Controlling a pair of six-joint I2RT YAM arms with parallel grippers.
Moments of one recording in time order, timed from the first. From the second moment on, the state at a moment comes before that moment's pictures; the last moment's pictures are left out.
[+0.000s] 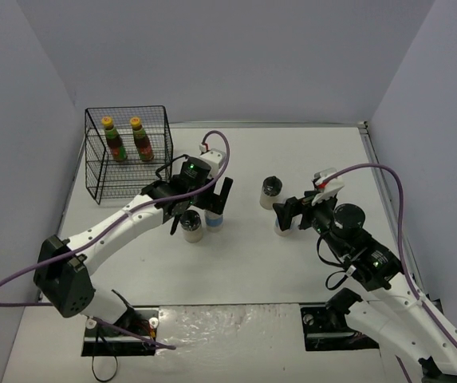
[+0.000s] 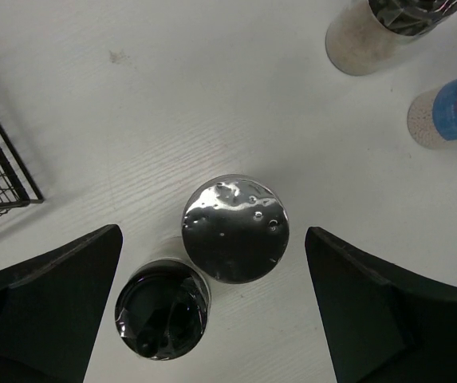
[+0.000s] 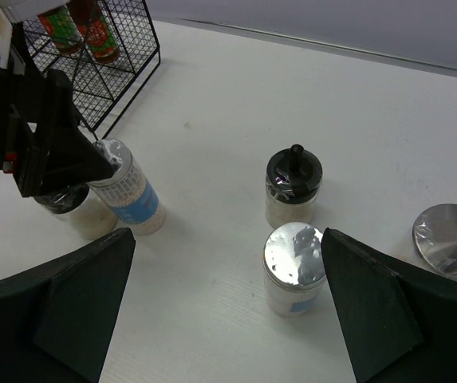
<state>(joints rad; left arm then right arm) -0.70 1.45 1.23 -0.51 -0.13 -0.20 0.64 0.64 0.73 -0.27 0.15 0.15</state>
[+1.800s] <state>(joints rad) -0.24 1.46 1.87 -0.82 -0.26 -0.17 0.64 0.61 0.73 -0.29 0.16 0.15</state>
